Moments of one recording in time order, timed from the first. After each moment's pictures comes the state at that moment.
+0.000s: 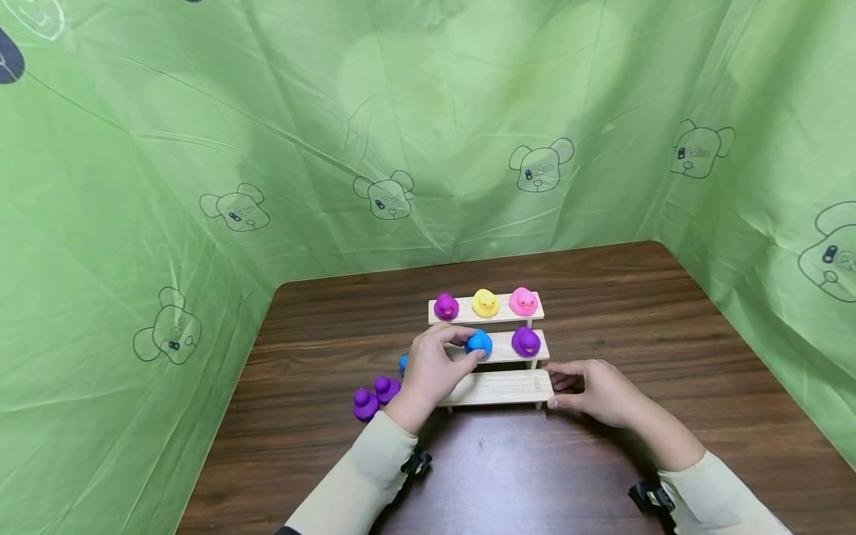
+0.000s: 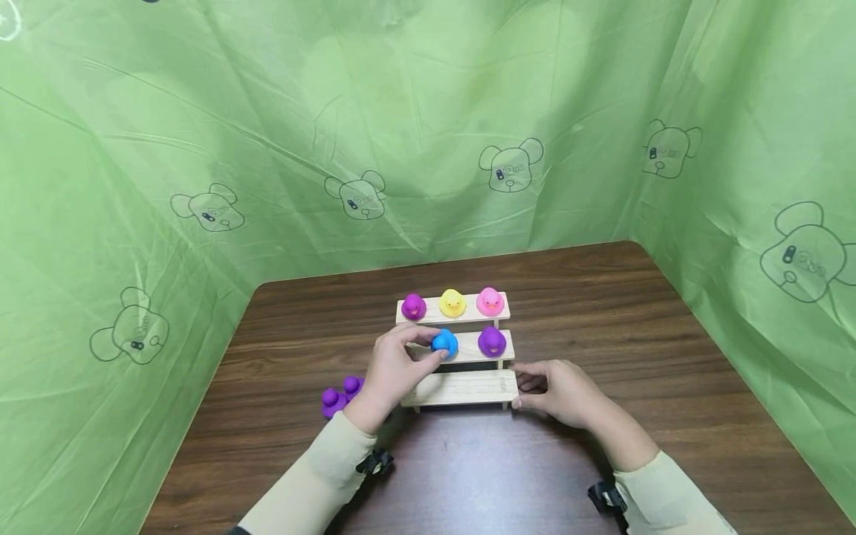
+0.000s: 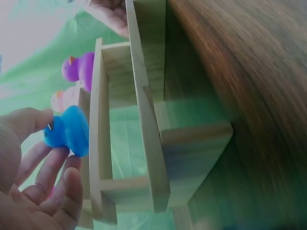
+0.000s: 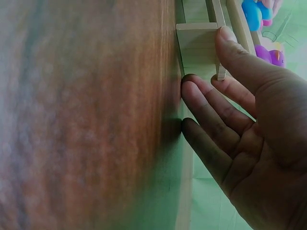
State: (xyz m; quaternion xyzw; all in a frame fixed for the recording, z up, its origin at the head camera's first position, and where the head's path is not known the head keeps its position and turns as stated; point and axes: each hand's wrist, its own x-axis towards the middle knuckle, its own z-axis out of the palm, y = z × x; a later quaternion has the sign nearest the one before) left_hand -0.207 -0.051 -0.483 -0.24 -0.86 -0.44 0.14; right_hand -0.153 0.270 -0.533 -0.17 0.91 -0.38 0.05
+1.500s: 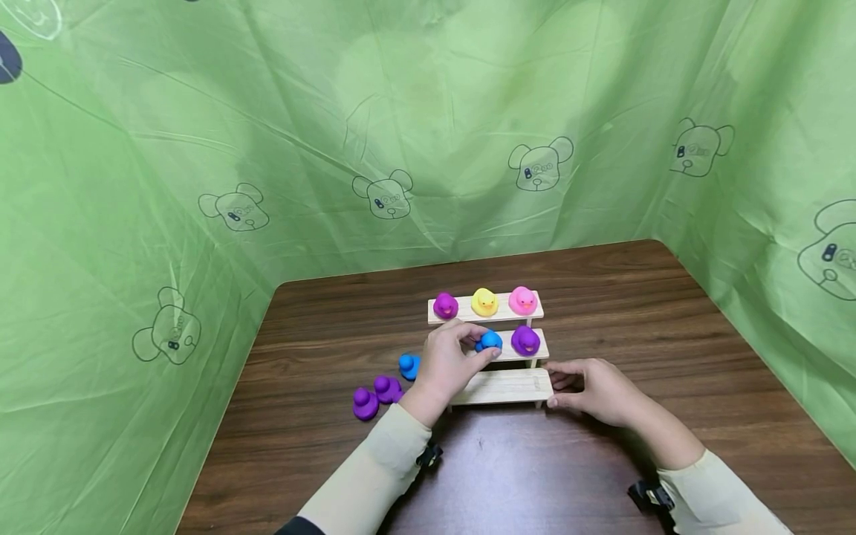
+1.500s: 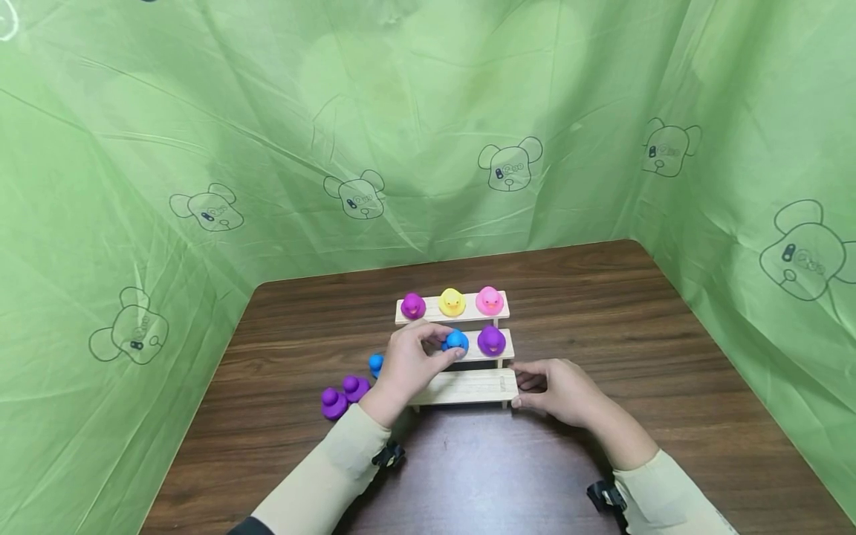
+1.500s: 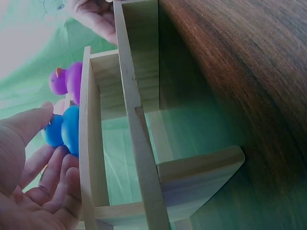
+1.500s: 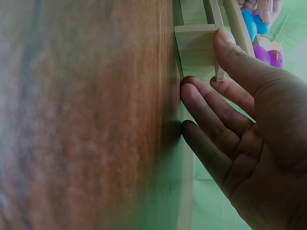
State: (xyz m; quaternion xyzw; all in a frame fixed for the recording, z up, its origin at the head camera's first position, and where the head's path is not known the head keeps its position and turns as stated) left_hand -0.212 -0.027 -0.484 -0.23 -0.87 -0.41 0.12; right_hand -0.154 0.270 -0.533 -0.16 0.91 -0.38 0.06
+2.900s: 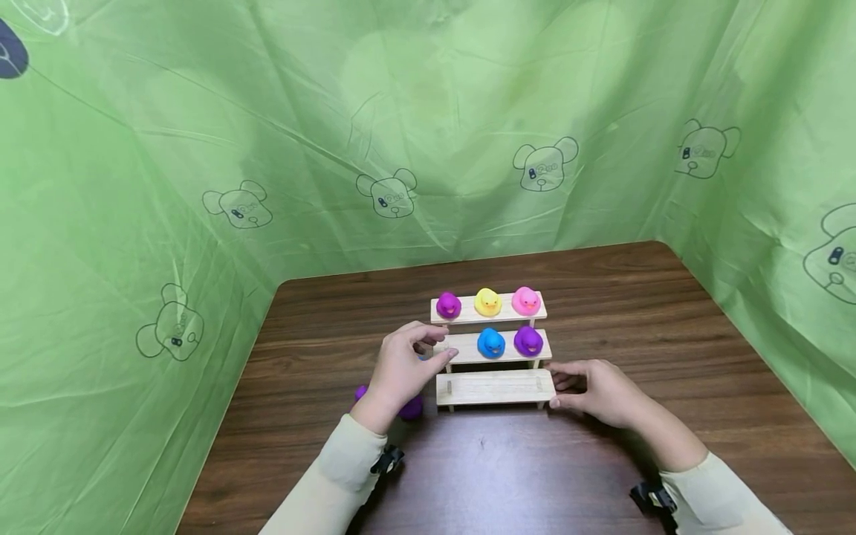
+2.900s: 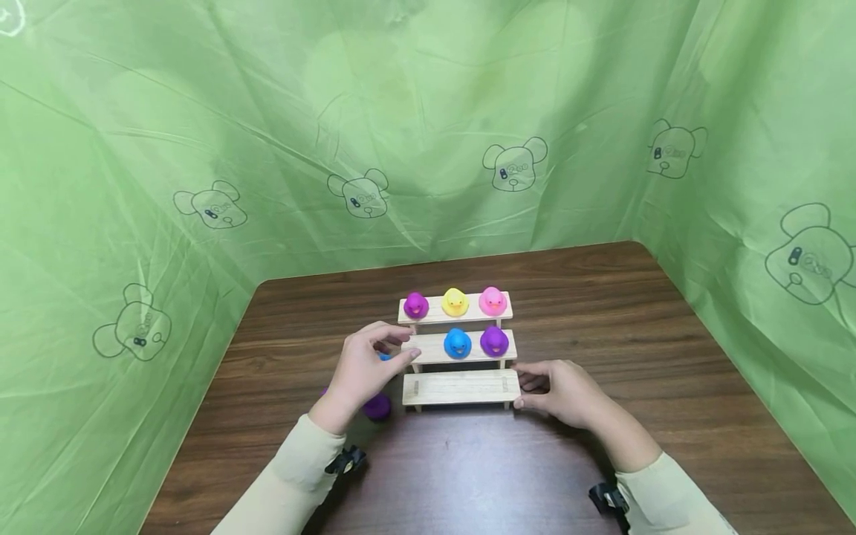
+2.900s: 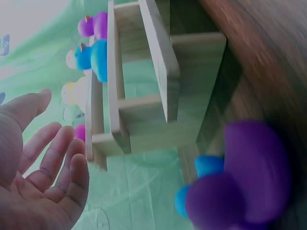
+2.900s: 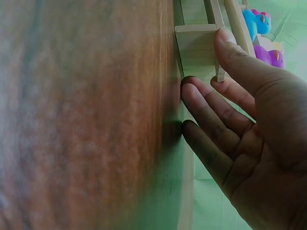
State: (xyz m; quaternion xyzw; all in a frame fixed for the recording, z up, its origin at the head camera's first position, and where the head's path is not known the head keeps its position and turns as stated) left_hand -0.209 -0.101 -0.472 -0.25 -0.85 -0.45 0.13; right_hand -0.153 0.269 -0.533 -0.17 0.91 -0.38 0.05
